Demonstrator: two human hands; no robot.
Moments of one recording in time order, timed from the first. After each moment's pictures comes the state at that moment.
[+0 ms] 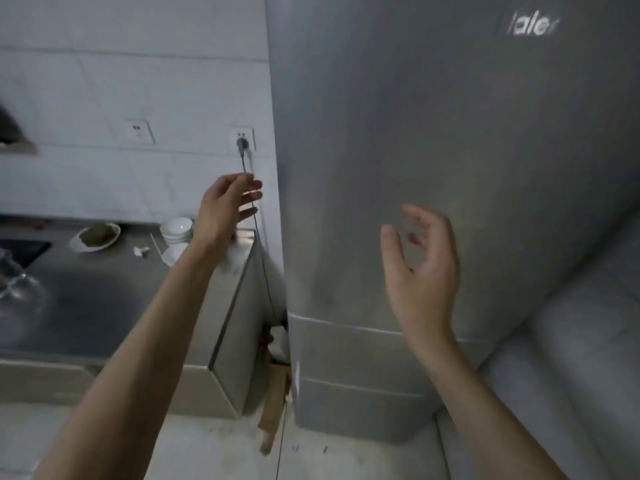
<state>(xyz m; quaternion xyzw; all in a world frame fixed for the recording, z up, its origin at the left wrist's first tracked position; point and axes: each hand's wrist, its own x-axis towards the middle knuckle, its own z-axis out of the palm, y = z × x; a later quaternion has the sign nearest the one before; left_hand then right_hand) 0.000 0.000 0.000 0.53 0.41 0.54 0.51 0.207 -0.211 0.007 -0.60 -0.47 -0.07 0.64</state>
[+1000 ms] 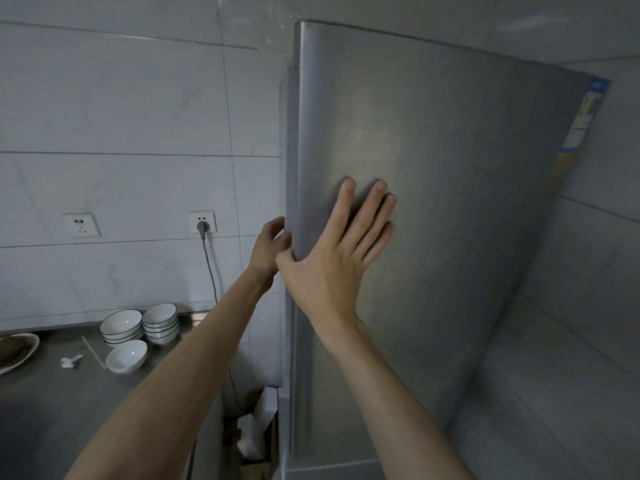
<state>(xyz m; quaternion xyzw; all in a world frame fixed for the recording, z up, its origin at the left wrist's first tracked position) 0.058 0.046 0.048 0.65 0.32 0.42 0.55 0.089 -0.106 0.088 -0.71 -0.40 -0.35 0.47</state>
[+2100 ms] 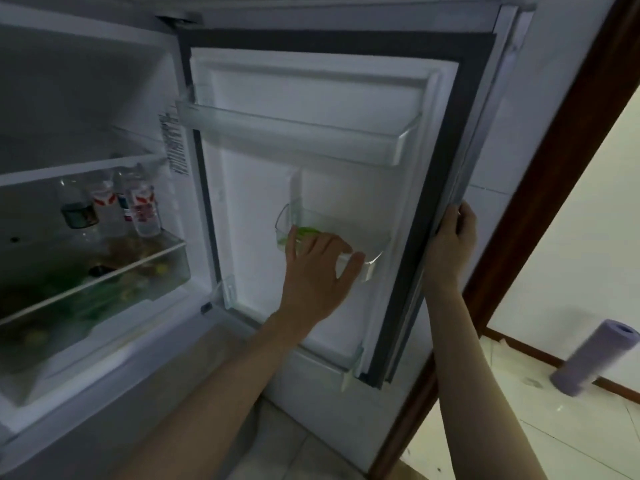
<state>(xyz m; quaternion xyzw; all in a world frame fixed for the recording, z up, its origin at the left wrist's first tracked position) 0.287 -0.407 0.005 0.87 -0.09 0.43 0.23 0.340 -0.593 0.067 -0.66 0.01 -0.34 0.67</state>
